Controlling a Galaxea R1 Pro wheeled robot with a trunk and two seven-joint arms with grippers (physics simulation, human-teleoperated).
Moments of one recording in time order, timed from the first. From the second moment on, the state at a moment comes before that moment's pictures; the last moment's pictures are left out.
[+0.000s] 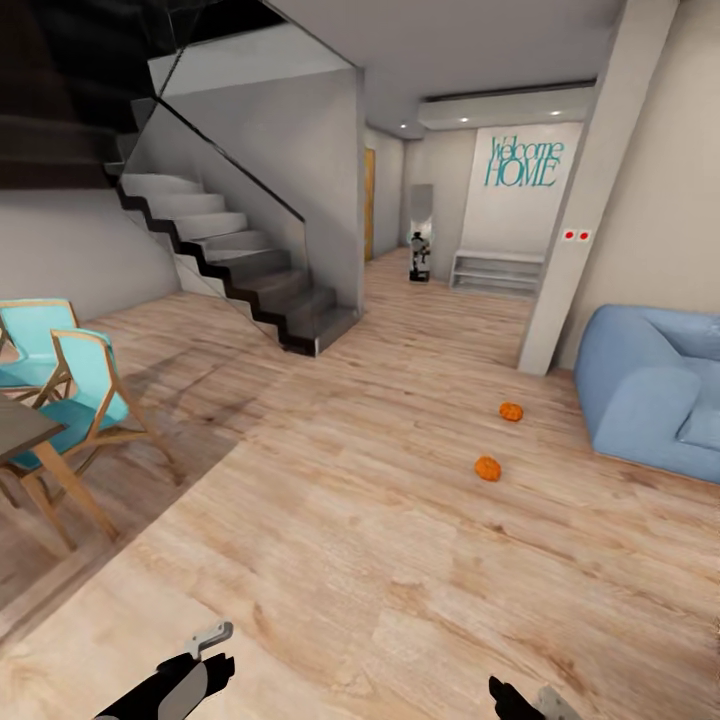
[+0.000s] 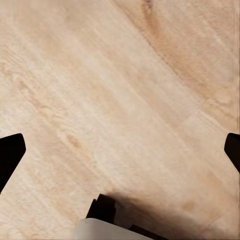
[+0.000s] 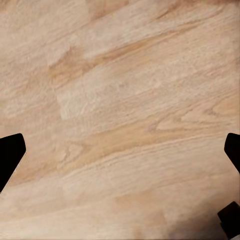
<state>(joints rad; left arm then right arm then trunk) -0.51 0.11 -0.50 -0.31 0.87 0.21 0.32 -0.39 -0.06 0.17 -0.21 -0.95 -0.14 0.01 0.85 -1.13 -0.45</state>
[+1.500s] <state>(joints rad) -0.51 0.11 -0.50 -0.31 0.87 0.21 0.32 -0.39 -0.06 0.17 -0.21 -0.95 -0.14 0.01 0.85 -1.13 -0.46</state>
